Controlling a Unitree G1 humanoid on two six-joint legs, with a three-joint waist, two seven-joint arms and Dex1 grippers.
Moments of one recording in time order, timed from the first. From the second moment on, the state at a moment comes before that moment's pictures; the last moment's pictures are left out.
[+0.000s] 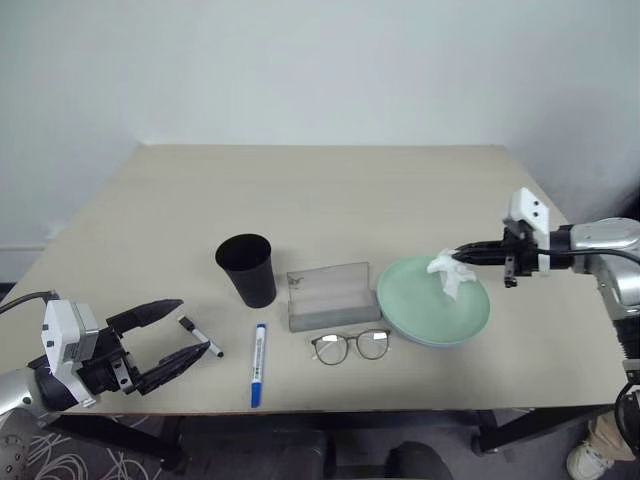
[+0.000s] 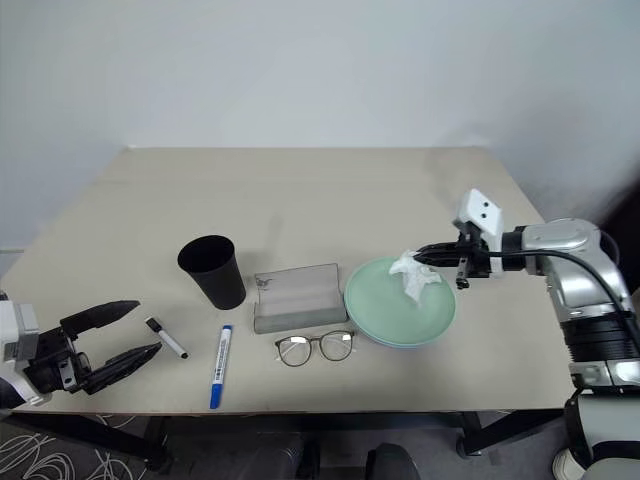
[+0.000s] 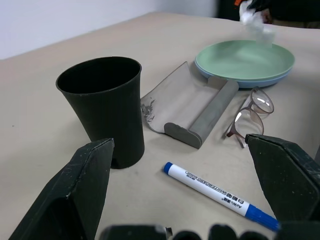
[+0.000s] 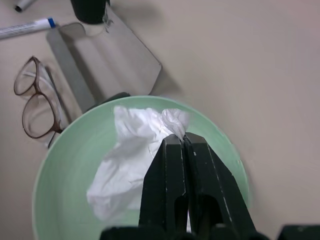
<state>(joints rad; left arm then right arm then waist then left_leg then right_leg) 0.38 0.76 0.61 -0.31 -0.68 0.27 -1.16 -0.62 -0.81 0.11 0.23 0.24 0.41 1.28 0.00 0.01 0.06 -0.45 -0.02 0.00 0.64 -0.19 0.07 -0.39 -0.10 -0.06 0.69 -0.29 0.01</state>
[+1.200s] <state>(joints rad) -0.47 0.73 -0.19 -0.04 -0.35 0.23 -1.35 -0.66 -0.84 0.13 0.23 0.29 0.32 1.54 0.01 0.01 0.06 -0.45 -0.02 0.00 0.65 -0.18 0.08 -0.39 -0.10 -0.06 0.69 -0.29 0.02</state>
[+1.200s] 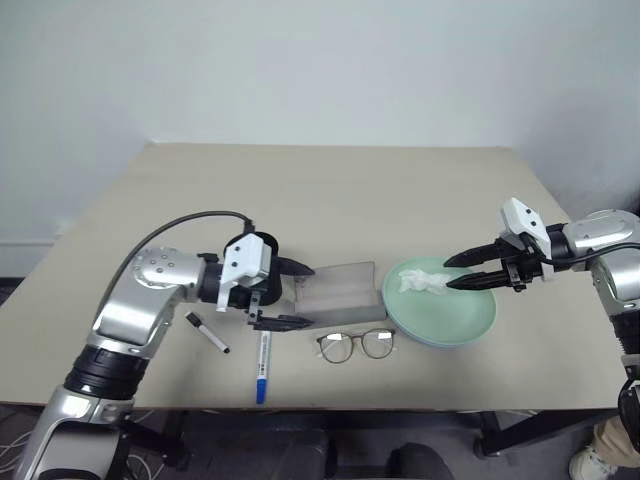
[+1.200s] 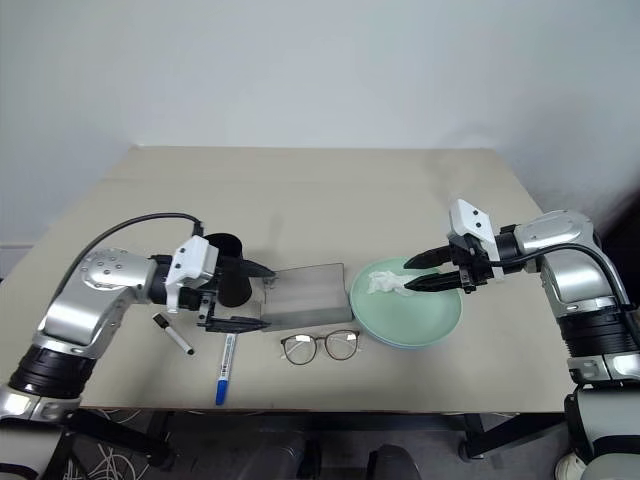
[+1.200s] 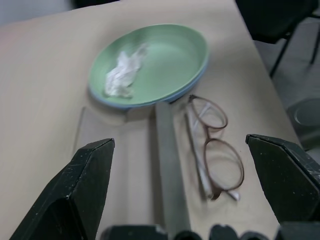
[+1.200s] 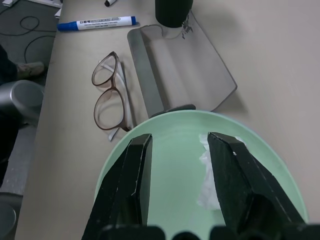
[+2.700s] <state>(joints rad) -0.52 0.48 -0.44 0.14 -0.08 0.14 -1.30 -0.61 -0.83 0.12 0.20 0.29 0.34 1.44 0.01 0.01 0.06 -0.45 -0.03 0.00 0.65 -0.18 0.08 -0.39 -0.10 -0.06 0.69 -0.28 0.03</state>
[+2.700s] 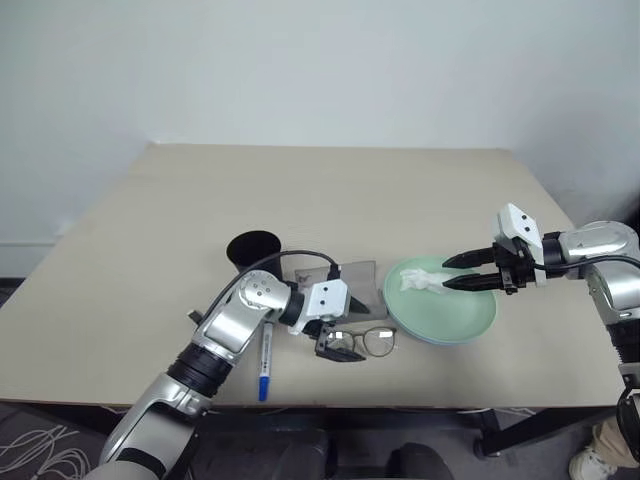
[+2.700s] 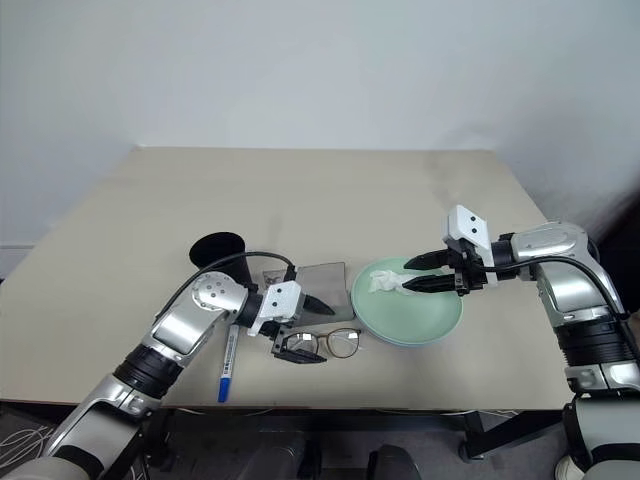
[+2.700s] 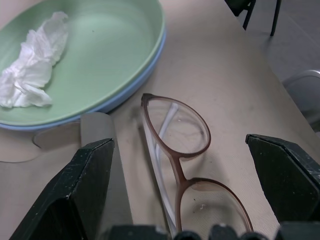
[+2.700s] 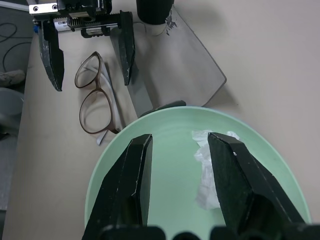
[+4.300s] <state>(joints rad) -0.58 0.47 -0.49 0.15 0.01 0.18 -1.33 -0.60 -0.81 0.12 0.20 0.29 0.34 1.41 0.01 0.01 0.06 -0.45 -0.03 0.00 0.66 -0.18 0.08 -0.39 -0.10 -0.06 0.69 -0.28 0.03</state>
